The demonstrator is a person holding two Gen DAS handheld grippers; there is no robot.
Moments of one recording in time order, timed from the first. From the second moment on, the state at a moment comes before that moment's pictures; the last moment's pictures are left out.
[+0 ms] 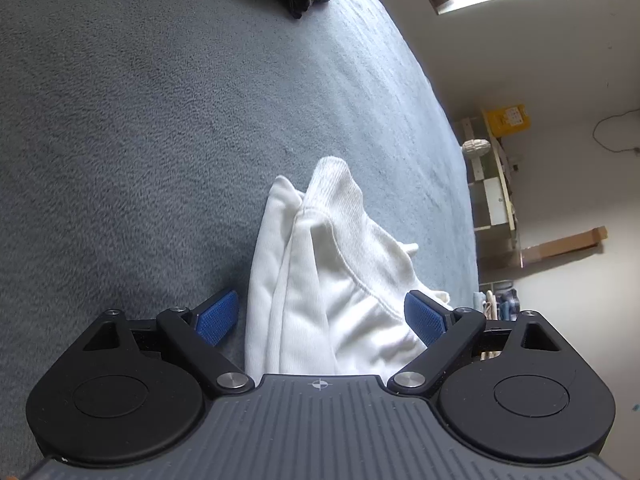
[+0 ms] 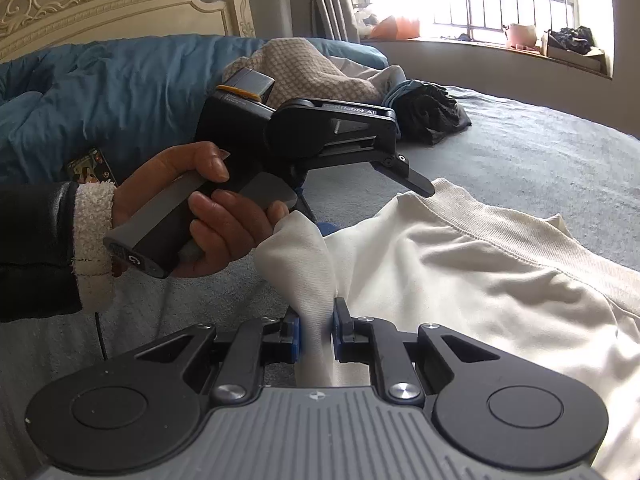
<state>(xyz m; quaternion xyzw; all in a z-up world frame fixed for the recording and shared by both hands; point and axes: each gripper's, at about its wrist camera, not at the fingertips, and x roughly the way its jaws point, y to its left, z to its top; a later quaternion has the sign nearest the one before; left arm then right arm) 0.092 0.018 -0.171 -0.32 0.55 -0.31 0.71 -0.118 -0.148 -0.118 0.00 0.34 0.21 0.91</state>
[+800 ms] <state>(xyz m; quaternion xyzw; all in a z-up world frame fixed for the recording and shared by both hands) 0.094 0.019 -0.170 -0.31 0.54 -0.27 0.73 -0.118 -0.168 -0.115 0.06 0.34 0.21 0.92</state>
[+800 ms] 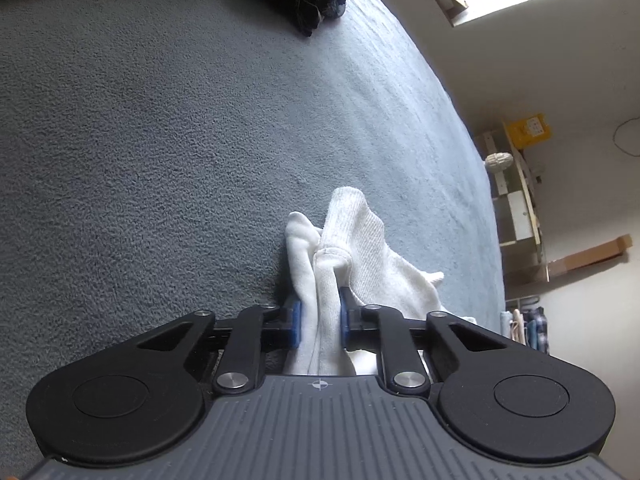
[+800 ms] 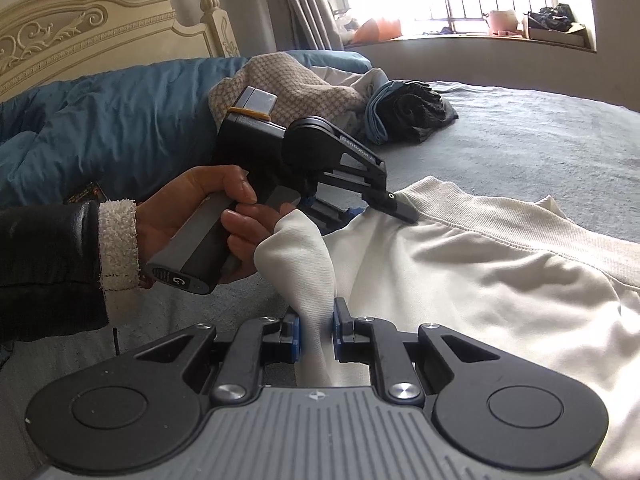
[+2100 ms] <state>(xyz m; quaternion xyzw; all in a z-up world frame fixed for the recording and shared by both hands) 0.051 -0.105 -0.076 -0.20 0.48 -0.31 0.79 -0.176 -0.274 -0.080 0.21 0.25 0.09 0.94</state>
